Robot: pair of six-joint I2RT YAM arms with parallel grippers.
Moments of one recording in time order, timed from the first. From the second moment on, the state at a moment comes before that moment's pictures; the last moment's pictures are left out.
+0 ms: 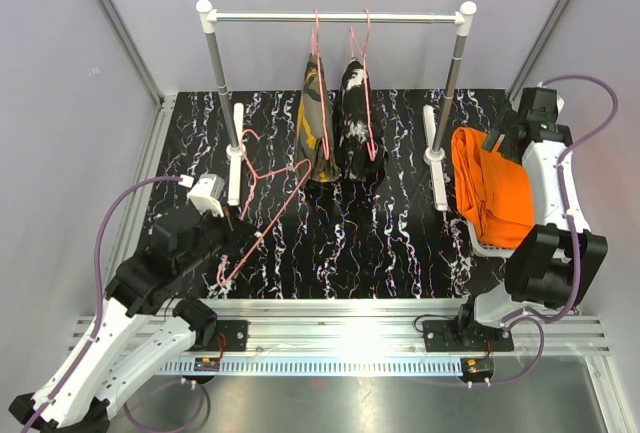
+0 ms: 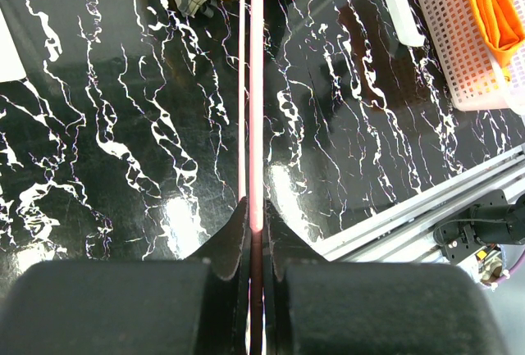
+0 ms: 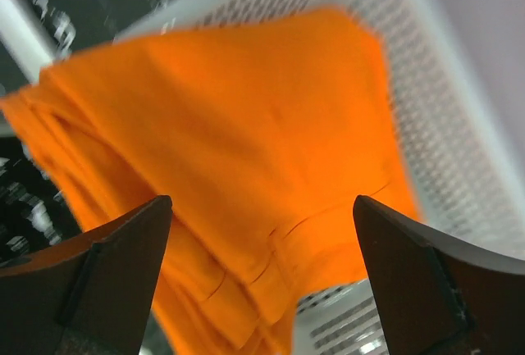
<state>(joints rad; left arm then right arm) -0.58 0.52 0.77 -0.71 0.02 -0.50 -0.19 1.54 1.45 -0.72 0.30 0.19</state>
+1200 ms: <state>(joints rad) -0.58 0.55 0.87 -0.79 -0.09 -0.44 -0.09 1.89 1.32 -0.79 0.42 0.47</state>
